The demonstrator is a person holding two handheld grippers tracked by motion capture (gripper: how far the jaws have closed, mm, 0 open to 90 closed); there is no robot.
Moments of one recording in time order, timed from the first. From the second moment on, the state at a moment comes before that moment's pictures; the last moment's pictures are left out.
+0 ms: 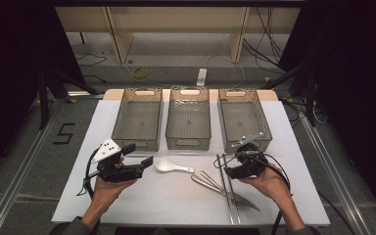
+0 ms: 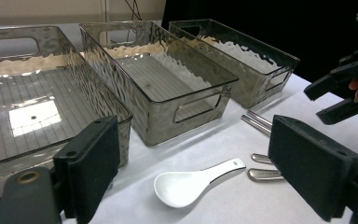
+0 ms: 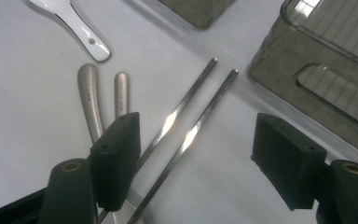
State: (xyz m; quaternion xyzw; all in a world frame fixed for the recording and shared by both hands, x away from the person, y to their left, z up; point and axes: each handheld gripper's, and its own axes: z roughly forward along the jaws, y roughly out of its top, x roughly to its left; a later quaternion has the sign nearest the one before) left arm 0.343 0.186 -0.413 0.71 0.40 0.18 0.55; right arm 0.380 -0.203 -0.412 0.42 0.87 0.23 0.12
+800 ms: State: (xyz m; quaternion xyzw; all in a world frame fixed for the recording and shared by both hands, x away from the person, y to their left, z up) left arm 0.343 0.185 -0.412 0.71 0.40 0.18 0.55; right arm 0.389 -0.192 -0.446 0.42 0.89 0.15 0.05
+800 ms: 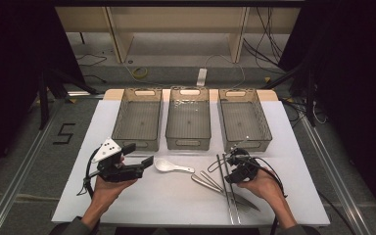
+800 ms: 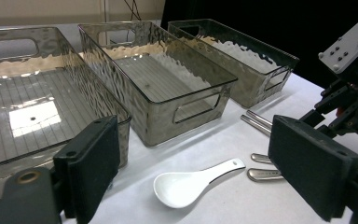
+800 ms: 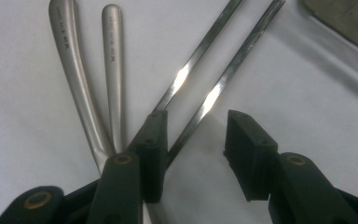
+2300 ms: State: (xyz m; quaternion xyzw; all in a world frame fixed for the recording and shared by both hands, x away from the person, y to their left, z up) left arm 0.343 0.184 -0.412 0.71 0.40 0.18 0.55; right arm 0.397 -0.189 -0.452 0.44 0.89 0.12 0.01
